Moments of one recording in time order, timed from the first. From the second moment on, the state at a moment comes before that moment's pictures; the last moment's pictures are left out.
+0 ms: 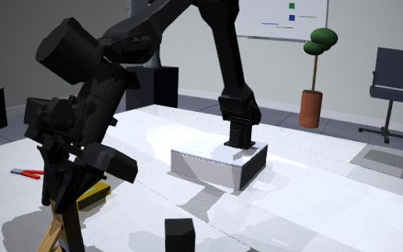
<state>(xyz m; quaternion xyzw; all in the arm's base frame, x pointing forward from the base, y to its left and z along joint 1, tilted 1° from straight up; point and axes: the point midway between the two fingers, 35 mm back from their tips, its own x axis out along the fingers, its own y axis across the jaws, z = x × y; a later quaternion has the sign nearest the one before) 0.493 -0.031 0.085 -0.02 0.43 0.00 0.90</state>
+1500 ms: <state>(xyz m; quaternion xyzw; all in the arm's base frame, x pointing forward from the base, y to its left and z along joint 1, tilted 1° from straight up) 0.442 -0.034 0.090 -0.02 0.43 0.00 0.90</state>
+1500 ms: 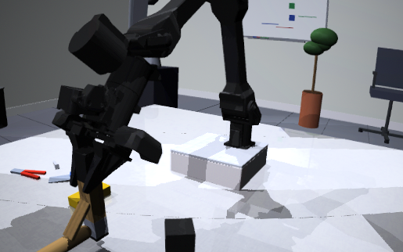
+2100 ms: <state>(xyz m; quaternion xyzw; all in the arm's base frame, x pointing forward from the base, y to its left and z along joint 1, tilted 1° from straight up) 0.422 -0.035 0.090 -0.02 0.43 0.00 0.90</state>
